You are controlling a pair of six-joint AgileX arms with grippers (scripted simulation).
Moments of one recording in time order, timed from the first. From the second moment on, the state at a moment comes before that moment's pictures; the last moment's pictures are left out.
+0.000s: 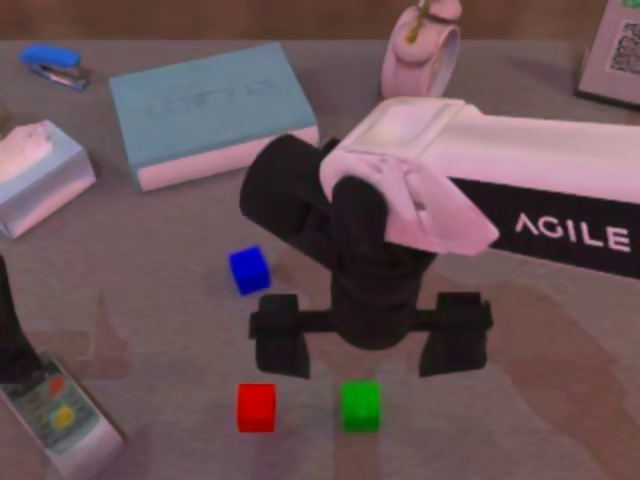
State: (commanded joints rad) left arm 0.00 0.00 0.00 0.00 0.00 0.00; right arm 0.92 1.96 1.52 -1.10 0.03 0.91
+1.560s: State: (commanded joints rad) left arm -0.36 1.63 1.31 -0.89 0.00 0.52; right arm 0.26 0.58 0.42 -0.34 0.05 0.25
